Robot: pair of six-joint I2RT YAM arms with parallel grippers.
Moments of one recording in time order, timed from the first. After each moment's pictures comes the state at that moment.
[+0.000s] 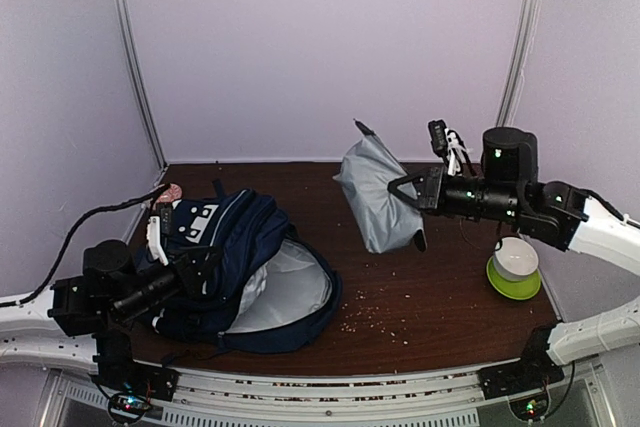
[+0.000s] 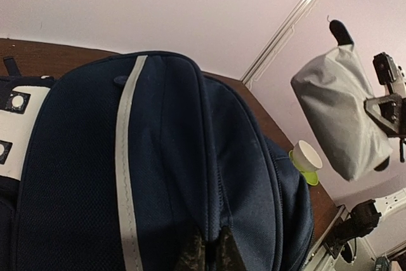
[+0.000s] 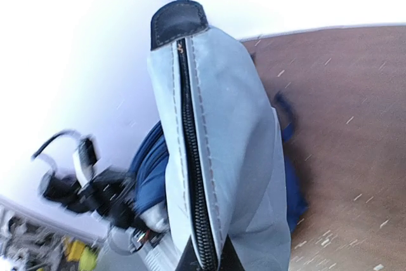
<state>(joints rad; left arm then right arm) -1.14 0.52 0.39 -0.04 -0.43 -0.66 0.84 1.07 1.00 -0.21 -0.13 0.72</state>
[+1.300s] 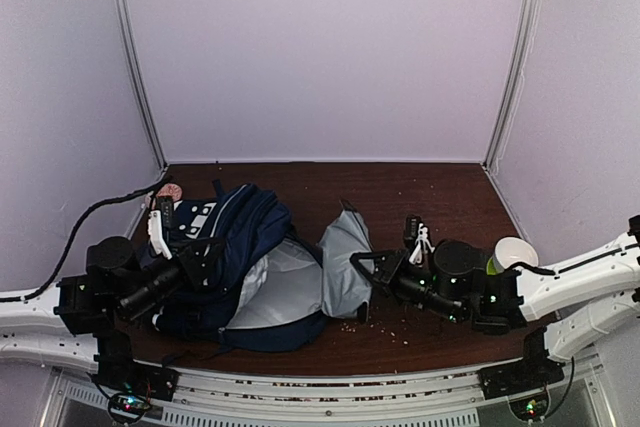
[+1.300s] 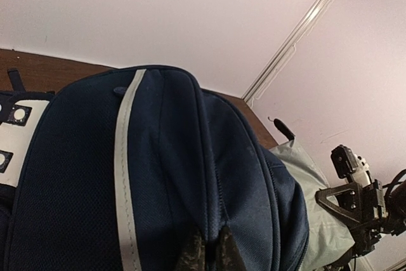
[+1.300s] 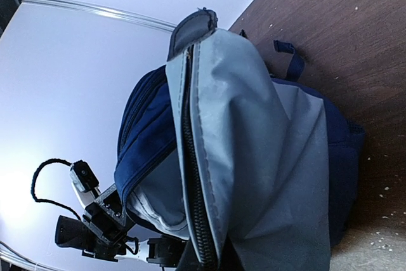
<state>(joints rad) -1.14 0.59 0.40 0.08 -0.49 -0.65 1.24 1.23 0.54 0.52 0.37 1.31</state>
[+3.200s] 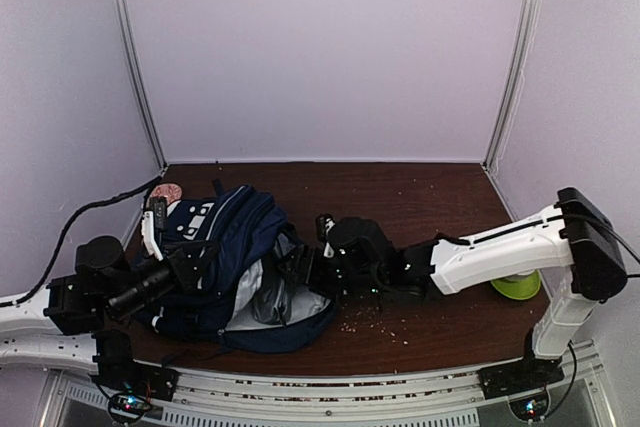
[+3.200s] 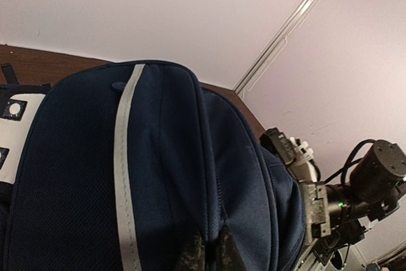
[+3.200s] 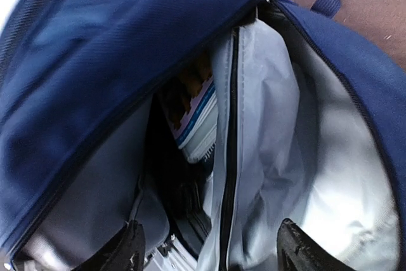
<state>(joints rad) -1.14 0.50 0.41 -0.04 -0.43 -0.66 1.19 1.75 1.07 0.22 0.09 1.16</state>
